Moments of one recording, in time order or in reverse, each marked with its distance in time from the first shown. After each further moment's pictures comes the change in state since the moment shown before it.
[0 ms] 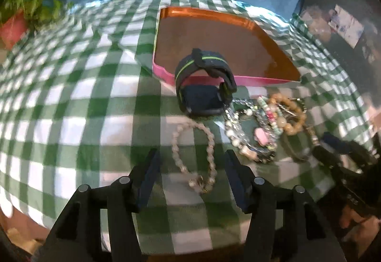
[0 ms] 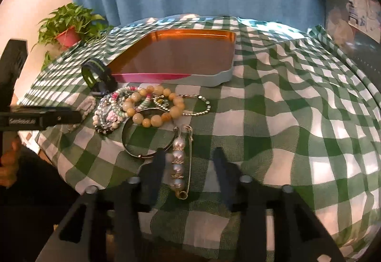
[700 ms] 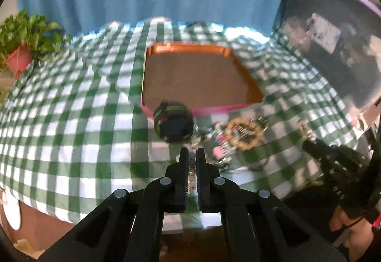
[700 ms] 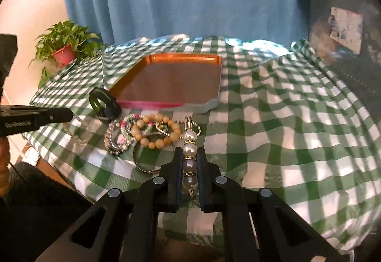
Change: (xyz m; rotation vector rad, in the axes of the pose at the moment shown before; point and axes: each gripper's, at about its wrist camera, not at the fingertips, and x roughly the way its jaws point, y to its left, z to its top) left arm -0.090 -0.033 0.022 0.050 -0.100 -0.027; right arm -0.055 0.004 0.018 0.058 -0.087 -0.056
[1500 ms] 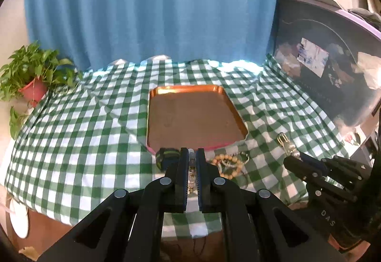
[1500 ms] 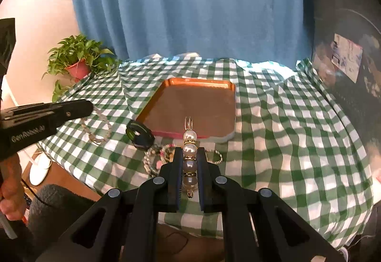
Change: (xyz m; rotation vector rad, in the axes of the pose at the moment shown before) left arm -0.066 -0.029 0.039 0.026 -0.140 0.050; right arm -0.059 0.036 0.057 -0.005 -0.024 0.044
